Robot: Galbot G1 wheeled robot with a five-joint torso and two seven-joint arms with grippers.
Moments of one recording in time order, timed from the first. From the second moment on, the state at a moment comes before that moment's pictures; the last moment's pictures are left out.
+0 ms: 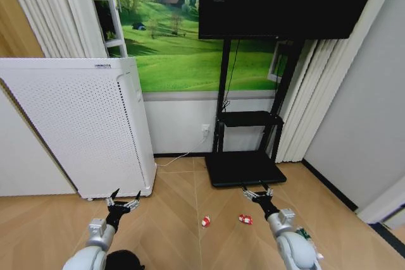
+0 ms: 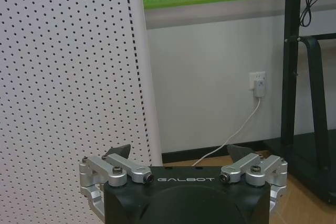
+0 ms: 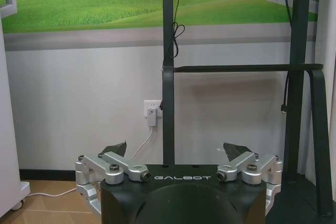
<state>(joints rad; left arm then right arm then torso) 1.56 -1.39 -0.79 -1.98 -0.14 0.14 0.22 -1.44 1.38 0.72 1.83 0.23 -0.02 -0.24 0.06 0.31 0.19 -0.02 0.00</state>
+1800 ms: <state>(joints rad) 1.56 -1.41 -0.79 -1.98 -0.11 0.14 0.23 -1.44 1.38 0.72 1.81 0.24 0.03 -0.25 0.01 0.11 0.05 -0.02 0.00</state>
